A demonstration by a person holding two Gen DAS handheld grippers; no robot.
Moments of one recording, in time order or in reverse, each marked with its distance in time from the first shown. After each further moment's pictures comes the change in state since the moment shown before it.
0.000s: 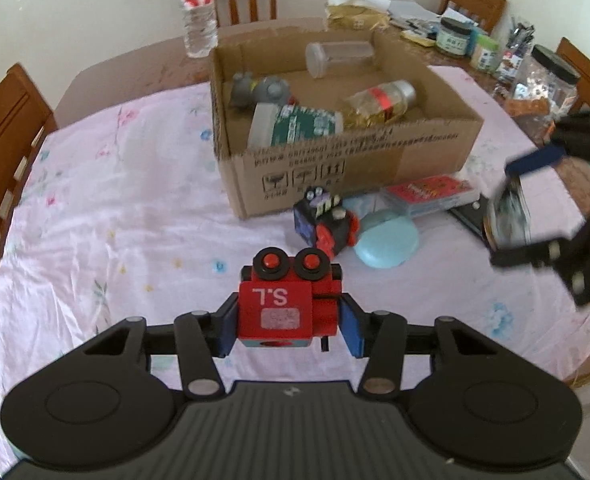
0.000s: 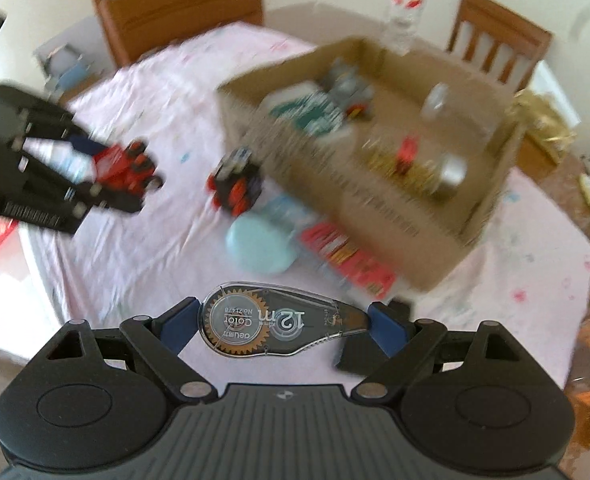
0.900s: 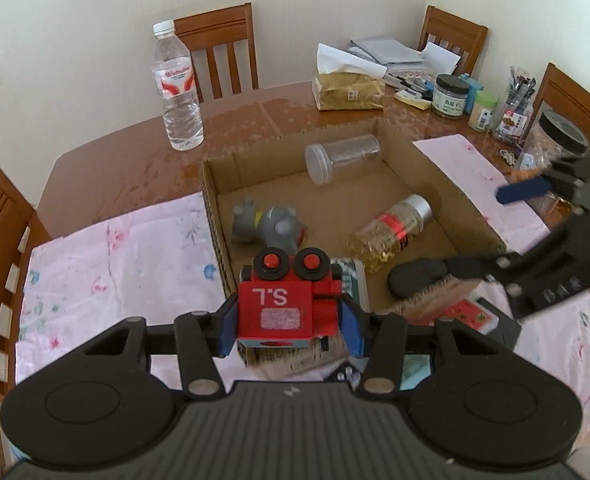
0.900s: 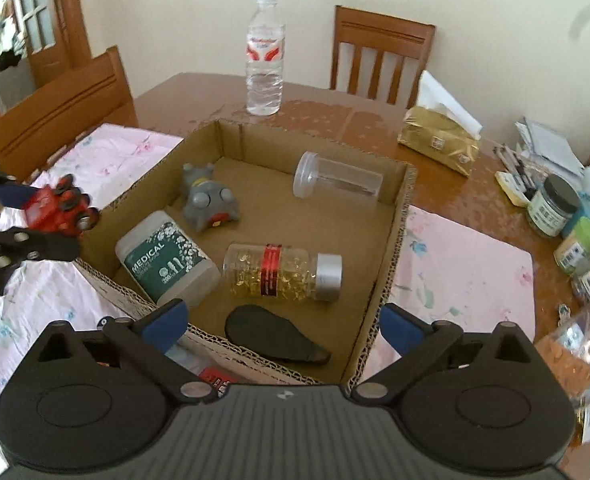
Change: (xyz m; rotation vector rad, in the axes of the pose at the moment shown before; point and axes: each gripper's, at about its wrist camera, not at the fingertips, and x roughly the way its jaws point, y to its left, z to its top) left arm 0.015 0.020 0.107 0.089 -0.117 -0.029; right arm 0.018 -0.063 0.055 0.296 -0.117 -0.181
